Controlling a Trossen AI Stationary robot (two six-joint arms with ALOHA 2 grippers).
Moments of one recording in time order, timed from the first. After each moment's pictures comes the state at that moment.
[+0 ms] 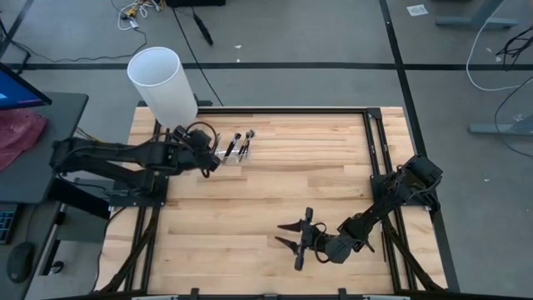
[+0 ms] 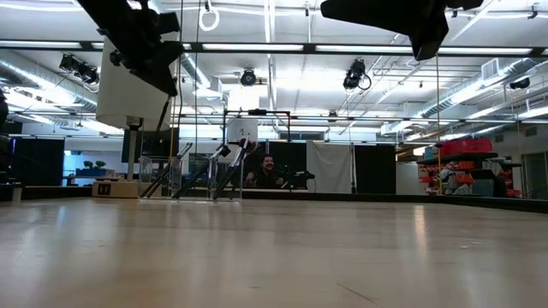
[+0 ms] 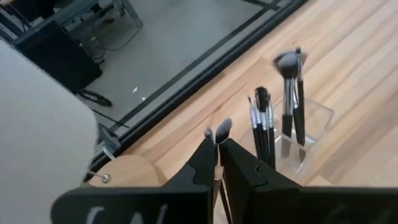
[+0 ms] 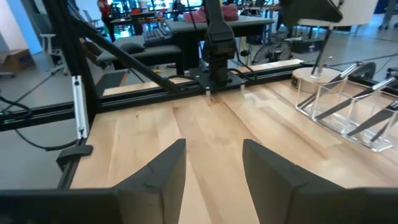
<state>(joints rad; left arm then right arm) -0.01 1.06 0.83 -0.71 -0.88 -0.49 0.71 1.81 0.89 0.69 0.92 0.28</state>
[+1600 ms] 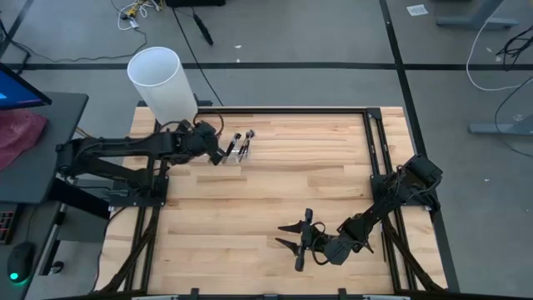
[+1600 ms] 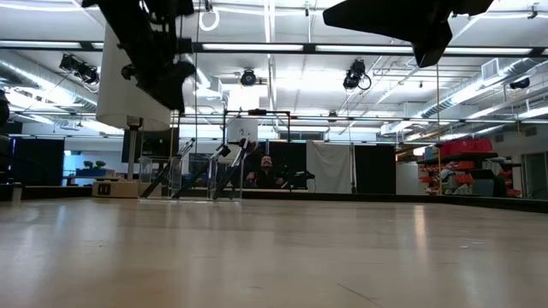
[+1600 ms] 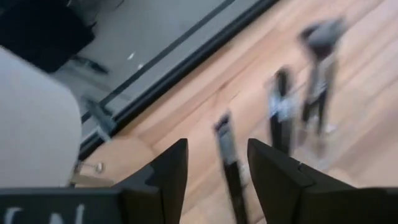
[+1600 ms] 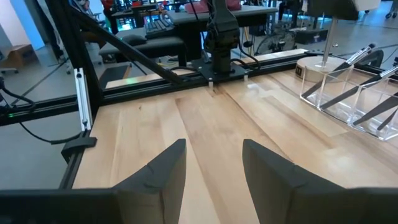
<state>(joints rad) 0.17 1.16 0.87 -0.70 -0.71 -0.43 0.71 1.81 0.89 0.65 0.90 0.33</state>
